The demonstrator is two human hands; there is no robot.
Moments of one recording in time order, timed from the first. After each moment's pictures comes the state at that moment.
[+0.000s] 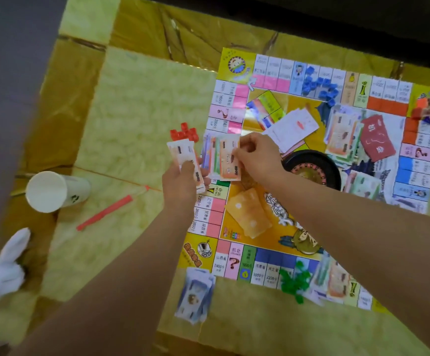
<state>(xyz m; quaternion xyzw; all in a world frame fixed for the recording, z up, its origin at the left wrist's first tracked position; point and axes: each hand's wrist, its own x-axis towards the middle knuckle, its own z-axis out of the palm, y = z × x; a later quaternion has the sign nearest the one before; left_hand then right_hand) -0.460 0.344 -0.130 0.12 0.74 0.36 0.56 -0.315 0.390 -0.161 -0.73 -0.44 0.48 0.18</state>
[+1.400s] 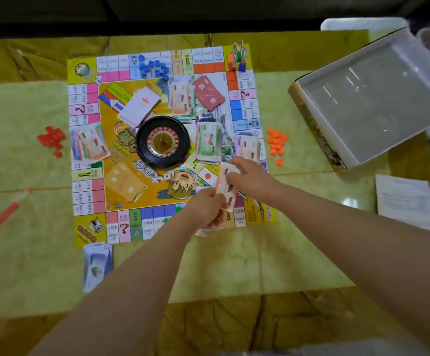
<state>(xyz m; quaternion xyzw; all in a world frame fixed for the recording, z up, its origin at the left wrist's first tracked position) -0.211 0.188 -0.076 0.44 0.60 -0.09 0.66 -0.070 0.181 -0.083 -0.72 -0.41 0.55 0.13</state>
